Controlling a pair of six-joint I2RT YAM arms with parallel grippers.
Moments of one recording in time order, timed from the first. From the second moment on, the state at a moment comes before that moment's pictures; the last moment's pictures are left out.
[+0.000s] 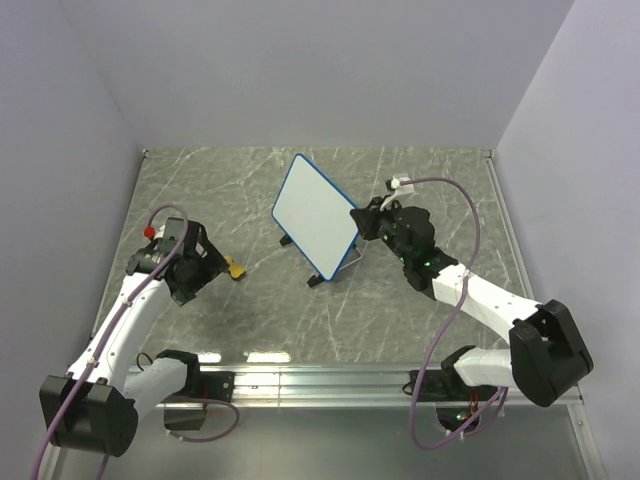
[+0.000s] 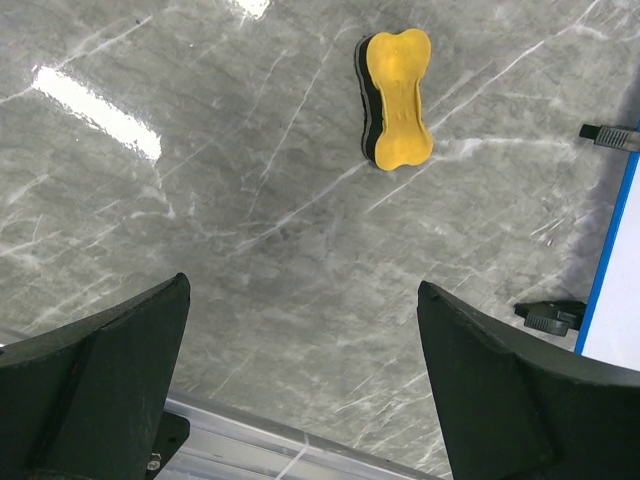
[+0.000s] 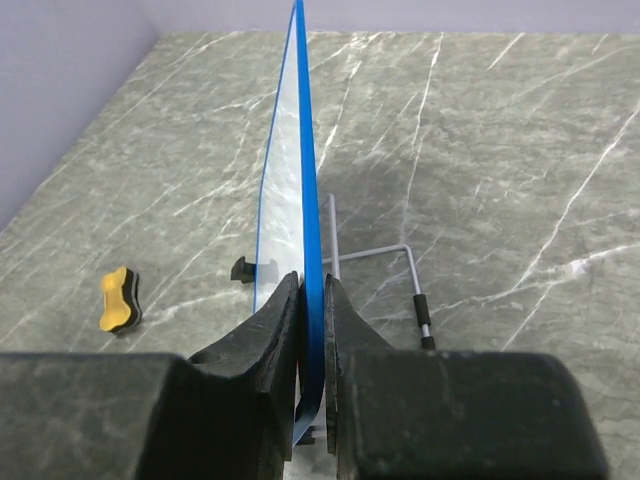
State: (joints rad) left arm -0.16 1.00 0.84 -0.92 -0.16 -0.87; right arm 0.53 1.26 0.69 0.42 0.03 0.32
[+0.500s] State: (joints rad) left arm -0.20 1.00 0.84 -0.93 -0.18 -0.89; right arm 0.55 1.10 0.47 0.49 0.10 0.43
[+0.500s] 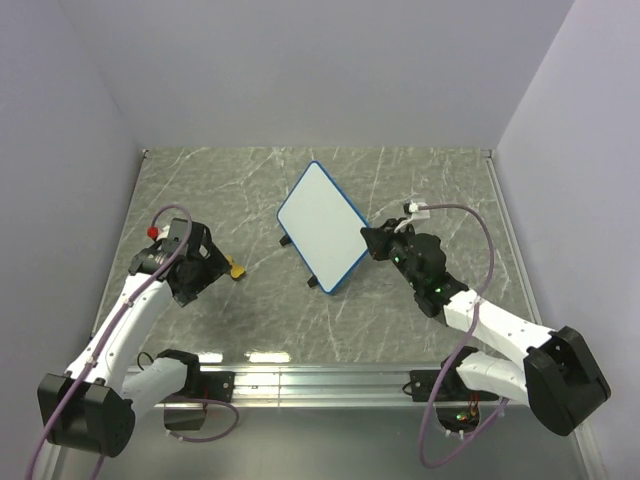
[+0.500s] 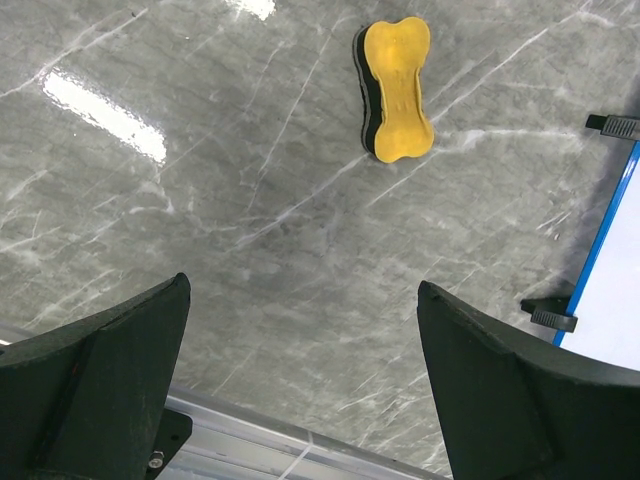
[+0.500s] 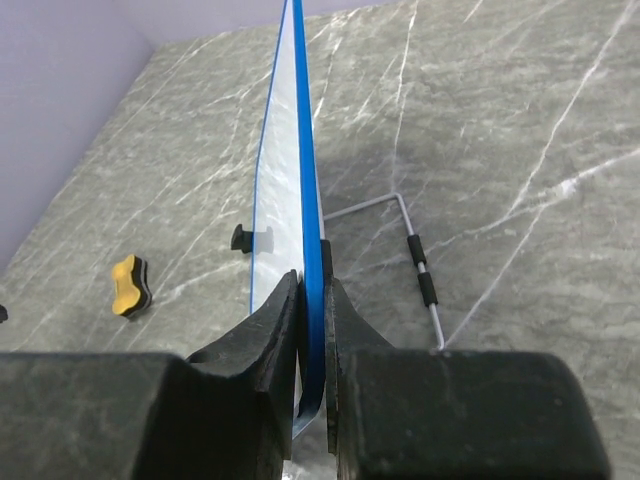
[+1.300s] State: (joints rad) left arm -0.21 1.00 0.84 -0.90 -0.21 -0.91; right arm 0.54 0.96 0.48 0.06 0.27 0.40
